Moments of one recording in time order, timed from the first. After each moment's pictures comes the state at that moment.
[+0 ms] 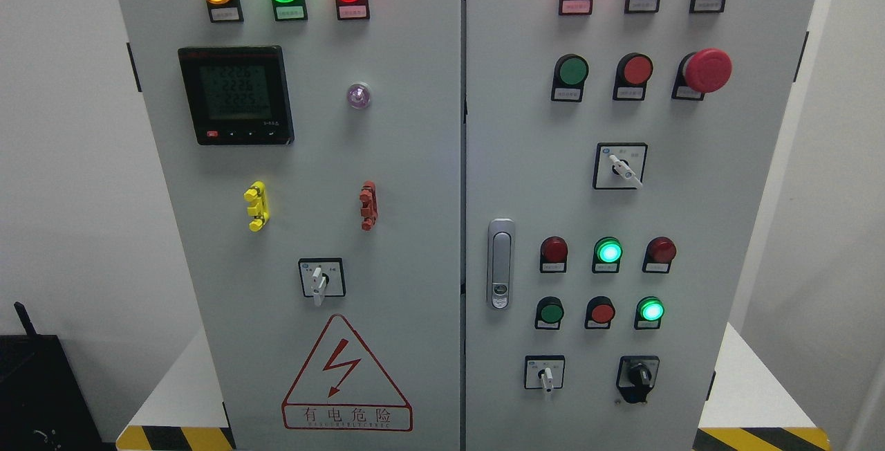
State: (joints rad) left arm 0.08 -0.02 0.06 -1.97 -0.03 0.19 0.17; right arm 0.05 0.13 -0.23 -0.12 0.16 0.07 -0.13
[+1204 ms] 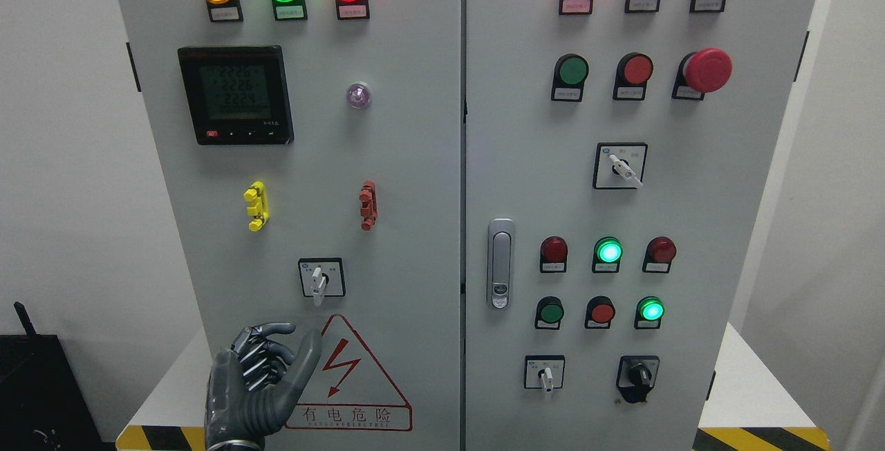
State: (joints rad) left arm -0.24 -0.11 -0.02 -2.00 -0.15 0.45 0.21; right arm 0.05 0.13 -0.23 -0.12 0.16 0.07 -0.13
